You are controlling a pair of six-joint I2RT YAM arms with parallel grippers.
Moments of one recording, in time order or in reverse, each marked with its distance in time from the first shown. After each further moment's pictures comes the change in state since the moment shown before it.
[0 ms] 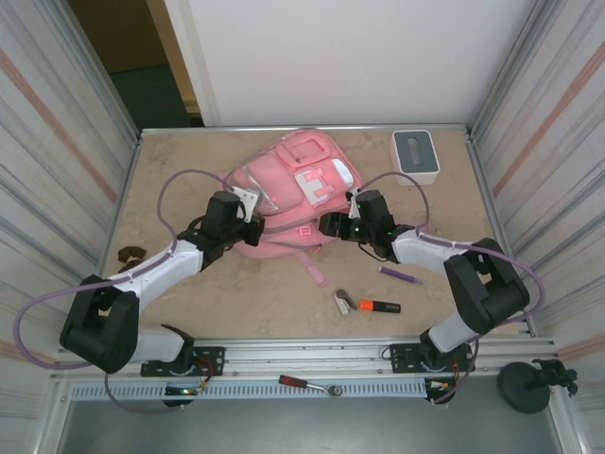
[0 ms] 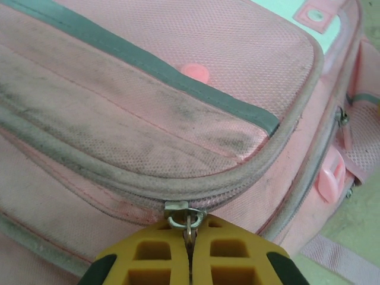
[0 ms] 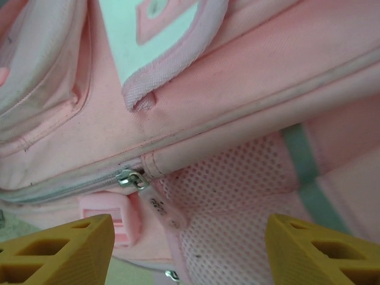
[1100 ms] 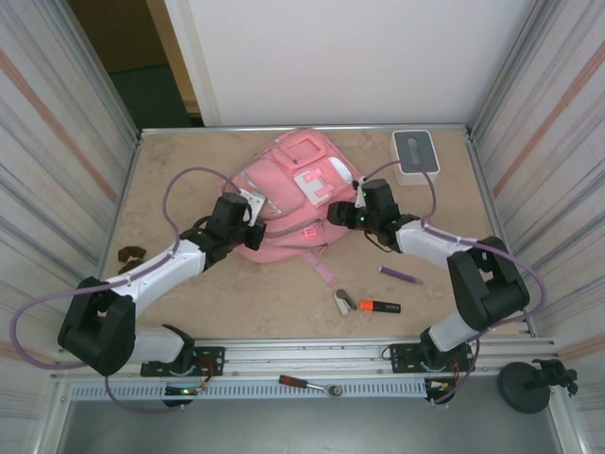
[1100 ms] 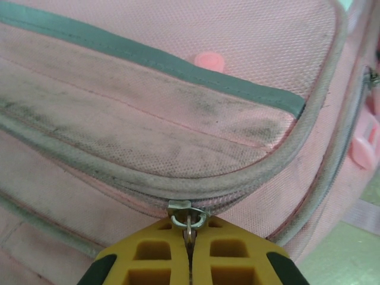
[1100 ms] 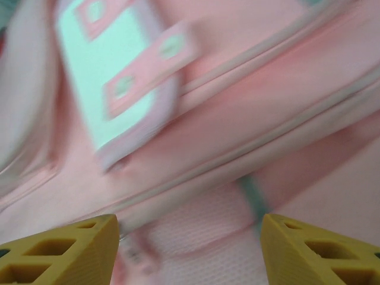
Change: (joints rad) left arm -0.055 -0.017 0.040 -0.123 -0.115 0.060; right arm -0.032 -0.020 0.076 -0.103 0.066 -0.095
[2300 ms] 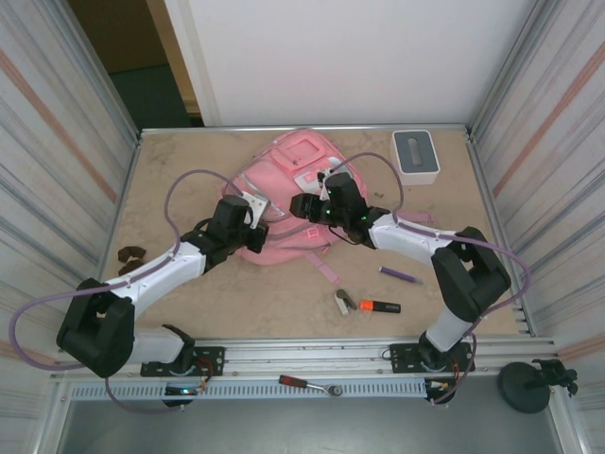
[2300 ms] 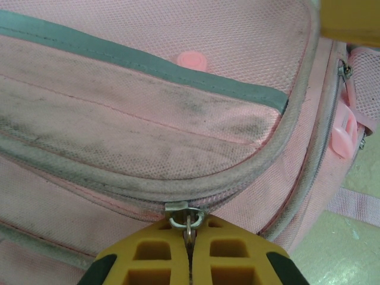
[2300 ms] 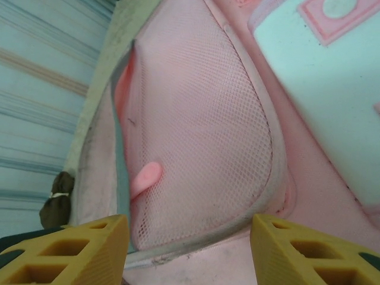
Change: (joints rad) left arm -0.016 -0.006 -0.019 0.016 0.035 -0.008; right arm 0.183 0.136 0.209 0.055 -0.002 0.237
